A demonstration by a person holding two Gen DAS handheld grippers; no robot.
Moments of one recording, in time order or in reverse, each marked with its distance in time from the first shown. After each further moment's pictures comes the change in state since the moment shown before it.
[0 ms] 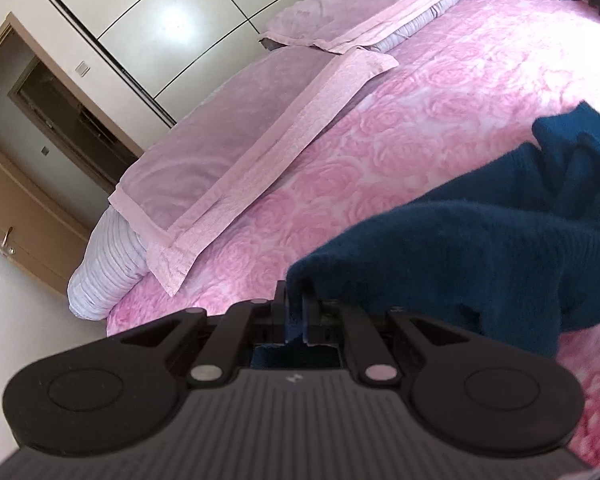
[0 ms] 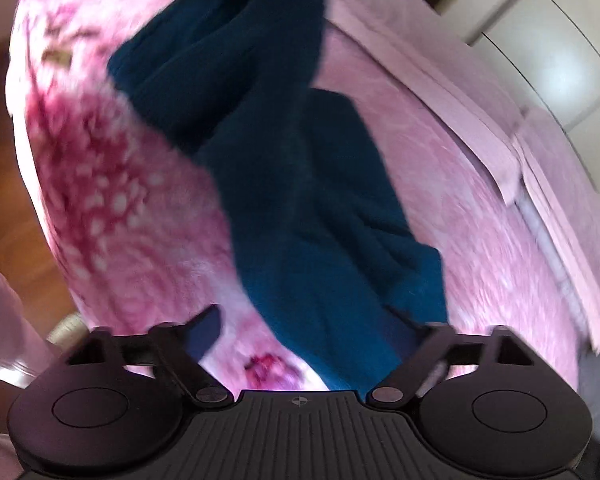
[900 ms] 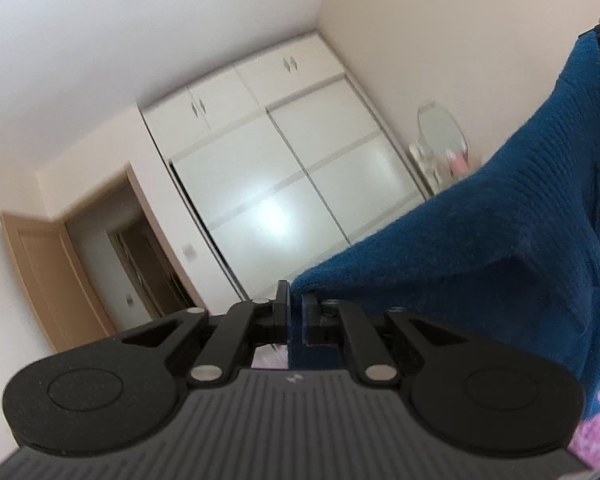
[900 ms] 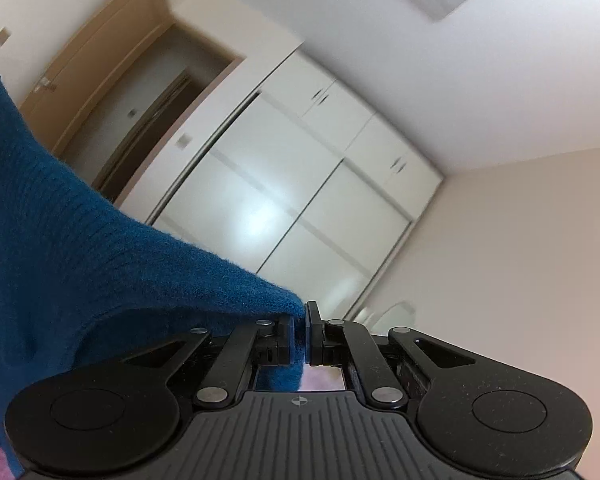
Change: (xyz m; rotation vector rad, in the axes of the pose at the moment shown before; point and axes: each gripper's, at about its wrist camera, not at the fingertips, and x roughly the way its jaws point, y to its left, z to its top) left arm -0.200 0.109 0.116 -0.139 -0.673 0.268; right arm -0.281 -0.249 0.037 0.337 -0.581 -0.900
